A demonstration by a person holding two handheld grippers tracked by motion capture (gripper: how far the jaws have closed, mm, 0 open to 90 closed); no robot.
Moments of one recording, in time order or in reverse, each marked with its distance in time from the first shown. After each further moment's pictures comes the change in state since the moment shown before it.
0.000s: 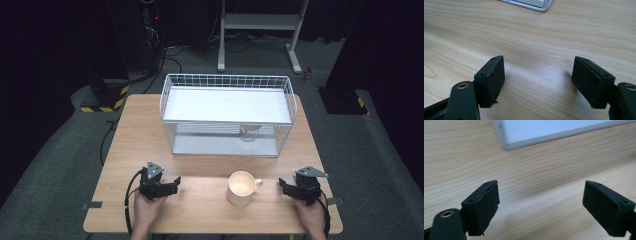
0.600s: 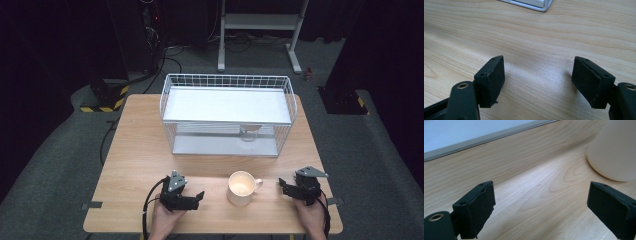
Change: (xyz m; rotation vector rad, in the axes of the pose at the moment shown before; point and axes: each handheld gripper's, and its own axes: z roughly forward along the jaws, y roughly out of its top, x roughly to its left) left arm -0.062 0.000 0.007 -0.005 -0.189 0.098; right arm 0.000 0.000 0.000 -0.001 0.000 0.002
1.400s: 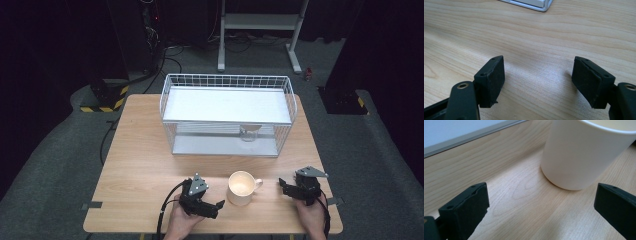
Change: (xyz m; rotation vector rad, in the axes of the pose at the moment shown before) left arm -0.041 0.015 0.024 0.007 -0.137 0.066; right arm 0.000 0.000 0.000 0.000 0.000 -0.001
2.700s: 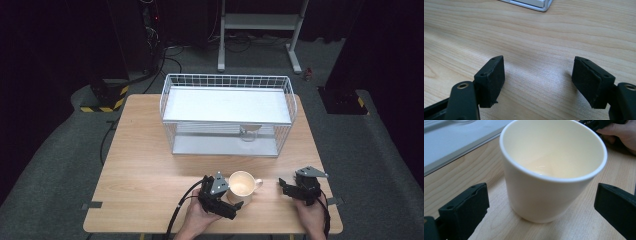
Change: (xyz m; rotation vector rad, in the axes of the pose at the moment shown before) left arm -0.033 0.032 0.029 -0.005 -0.076 0.118; right arm 0.000 0.000 0.000 0.001 -0.001 0.003
